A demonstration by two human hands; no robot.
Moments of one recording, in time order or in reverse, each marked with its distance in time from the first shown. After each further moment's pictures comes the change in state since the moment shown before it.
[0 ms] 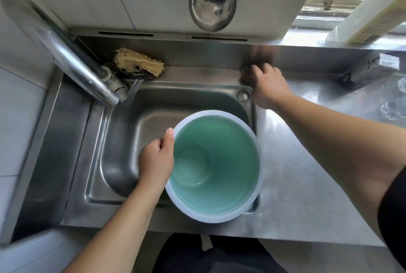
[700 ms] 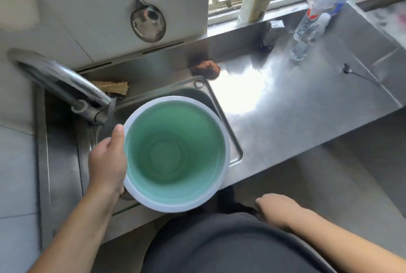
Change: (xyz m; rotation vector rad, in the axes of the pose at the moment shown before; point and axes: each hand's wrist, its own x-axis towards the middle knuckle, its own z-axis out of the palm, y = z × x) left_hand -0.019 0.001 -0.120 -0.204 -0.116 0.118; right_hand -0.417 -0.075 0.101 0.211 -0.671 0.186
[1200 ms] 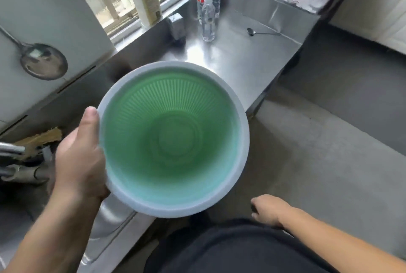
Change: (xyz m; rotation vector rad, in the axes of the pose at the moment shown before) left_hand -0.104 0.095 0.050 -0.062 -0.419 0.240; right_hand -0.047 0.008 0.131 0.457 0.040 0.271
